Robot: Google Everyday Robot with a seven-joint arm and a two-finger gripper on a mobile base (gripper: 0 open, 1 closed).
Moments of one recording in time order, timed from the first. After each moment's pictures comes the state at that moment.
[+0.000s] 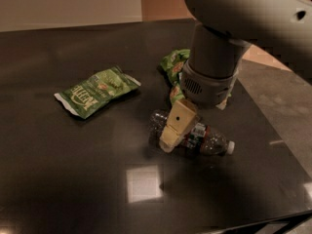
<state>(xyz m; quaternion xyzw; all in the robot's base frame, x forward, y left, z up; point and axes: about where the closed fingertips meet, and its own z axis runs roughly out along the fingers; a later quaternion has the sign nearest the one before) 0.426 -0.088 0.879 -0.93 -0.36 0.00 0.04</state>
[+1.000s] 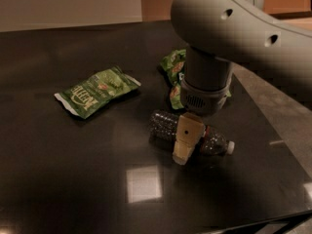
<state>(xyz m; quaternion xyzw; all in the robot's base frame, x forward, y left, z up) 0.433 -0.101 0.851 -0.88 -0.48 0.01 -0.01</state>
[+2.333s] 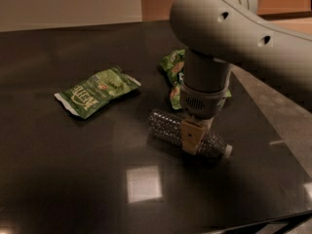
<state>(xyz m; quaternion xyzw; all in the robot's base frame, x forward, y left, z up) 0.429 -0.099 0.842 -0.87 -0.49 0.04 0.00</state>
